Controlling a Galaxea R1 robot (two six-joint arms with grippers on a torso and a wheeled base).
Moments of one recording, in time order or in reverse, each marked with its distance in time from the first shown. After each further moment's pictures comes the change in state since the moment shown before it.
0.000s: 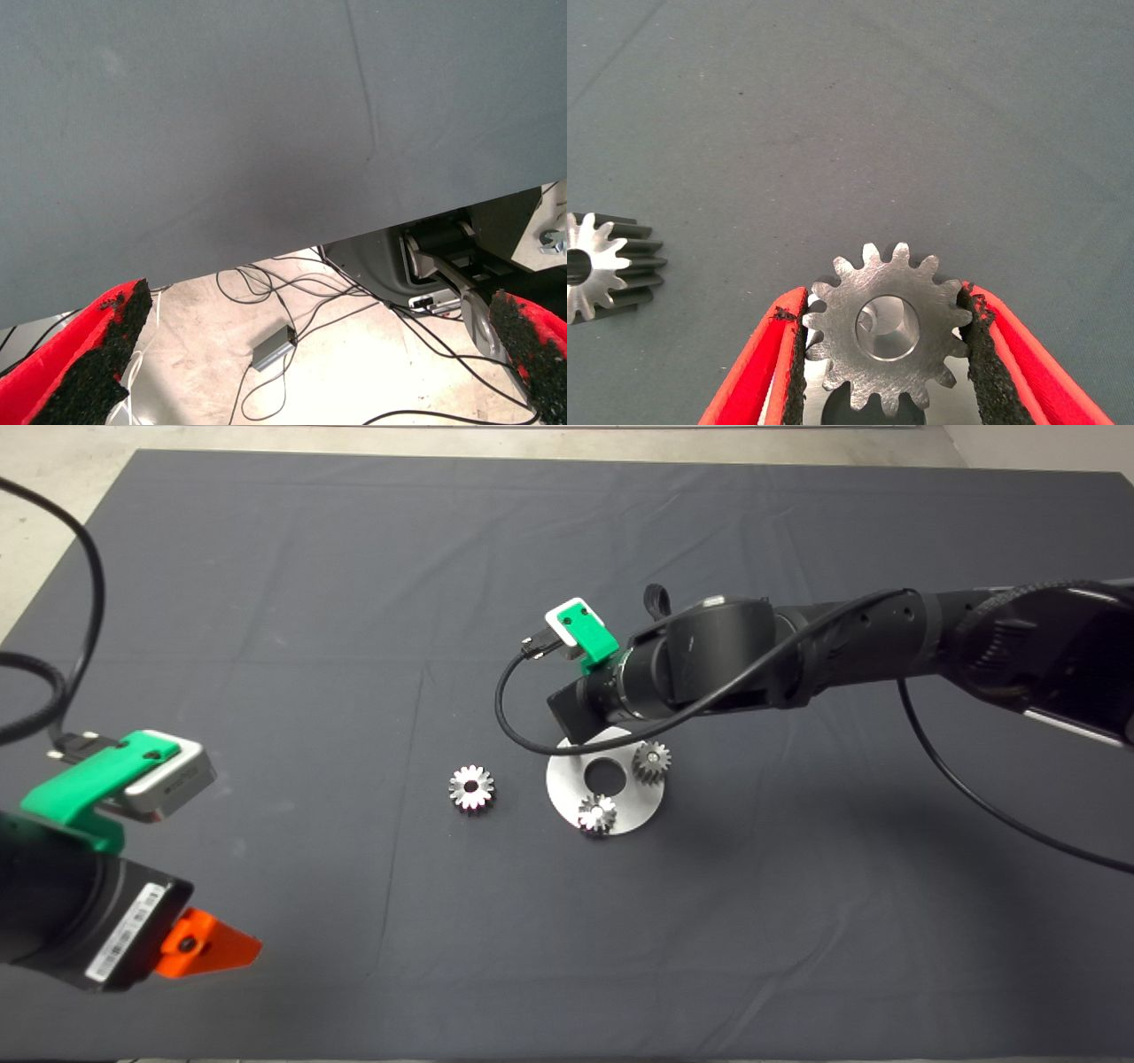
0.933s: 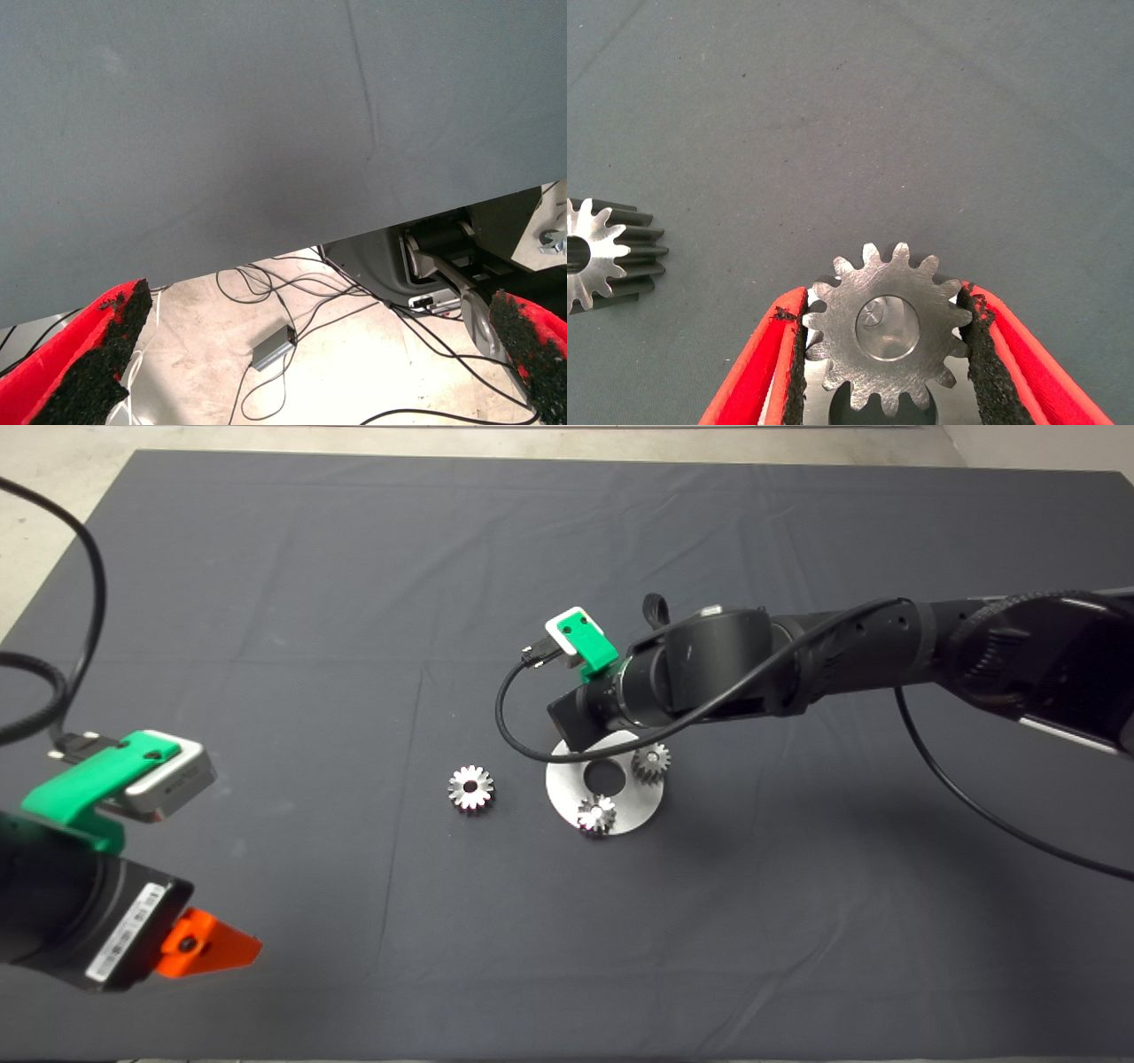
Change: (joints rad) left arm 0.000 0.000 0.000 0.000 0.000 0.000; right arm -0.020 0.000 0.000 0.000 0.000 -0.001
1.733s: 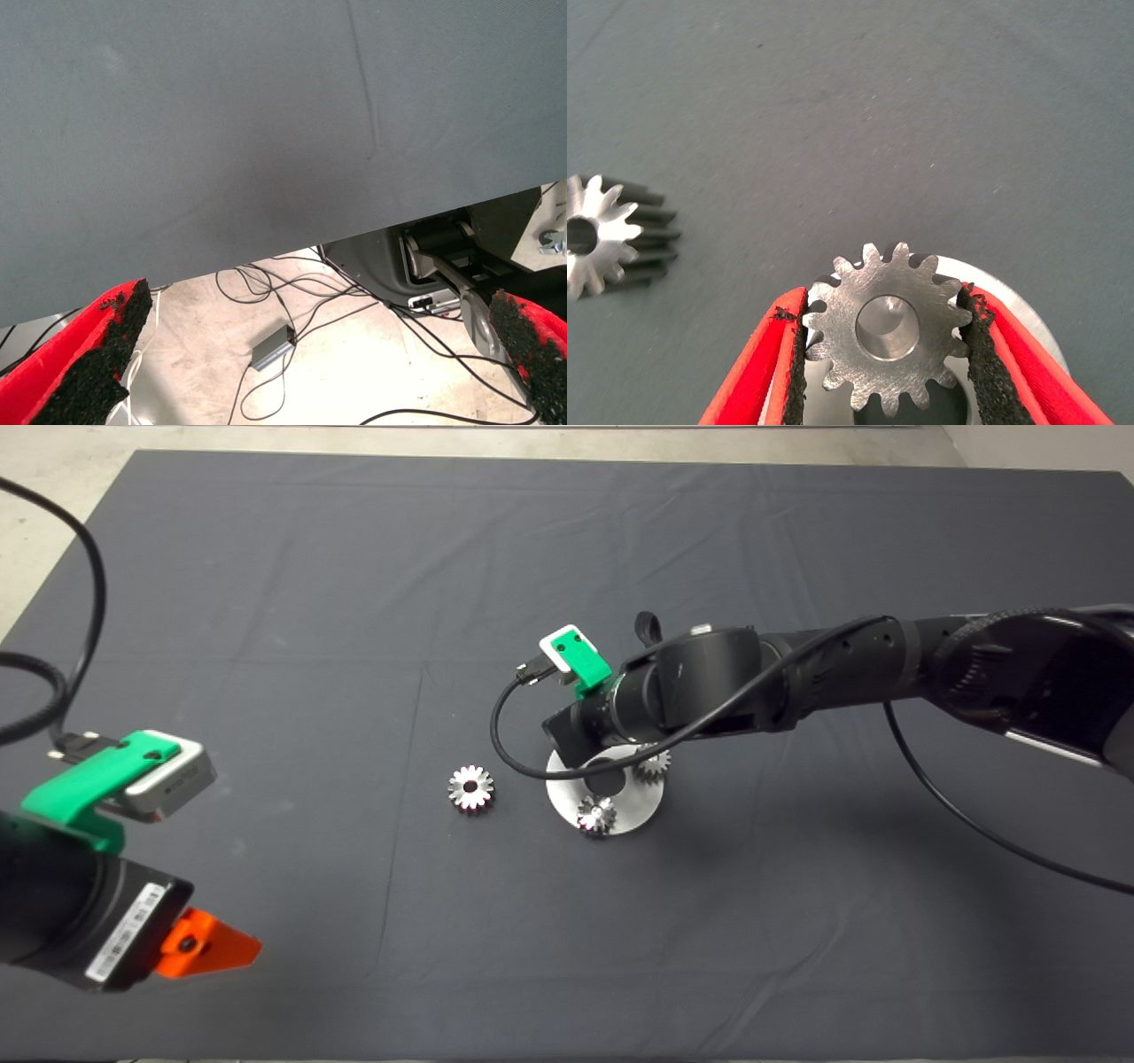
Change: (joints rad) left arm 0.000 -0.005 0.000 0.000 0.000 0.000; right arm -0.027 0.016 -0.016 0.000 -0.001 0.000
